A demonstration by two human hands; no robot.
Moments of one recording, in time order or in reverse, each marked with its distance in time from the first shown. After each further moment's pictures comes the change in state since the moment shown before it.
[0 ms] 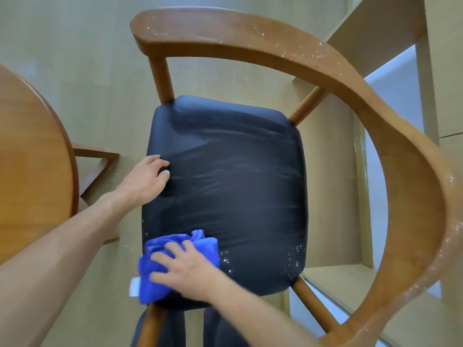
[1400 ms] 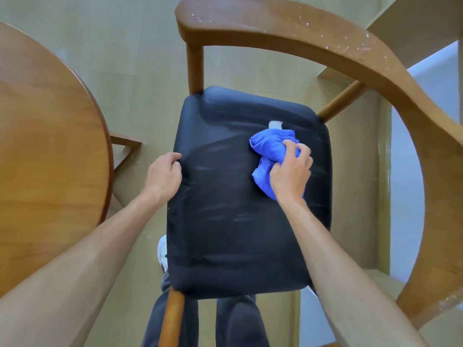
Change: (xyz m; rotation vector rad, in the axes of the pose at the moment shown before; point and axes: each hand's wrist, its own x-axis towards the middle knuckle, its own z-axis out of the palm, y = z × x) left_hand -0.019 -0.012 0.009 -0.322 0.242 -0.161; right_hand -0.007 0.172 -0.059 0.418 0.599 1.278
